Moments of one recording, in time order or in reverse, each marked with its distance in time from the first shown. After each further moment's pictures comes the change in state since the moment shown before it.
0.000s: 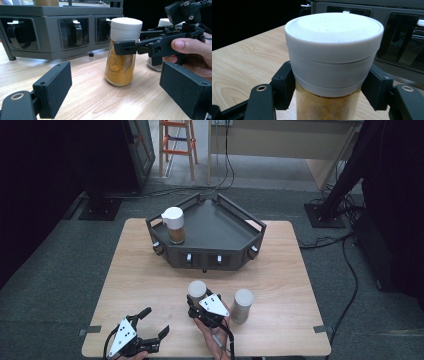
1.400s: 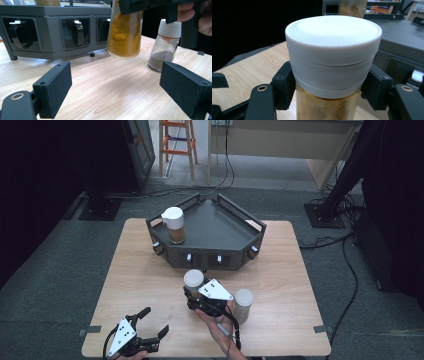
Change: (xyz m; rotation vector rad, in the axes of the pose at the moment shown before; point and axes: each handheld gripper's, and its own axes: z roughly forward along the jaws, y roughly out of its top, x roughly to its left) left arm 0.002 0.000 -0.001 0.002 0.005 -0.001; right arm -0.033 0.079 -0.012 0.027 0.139 -0.052
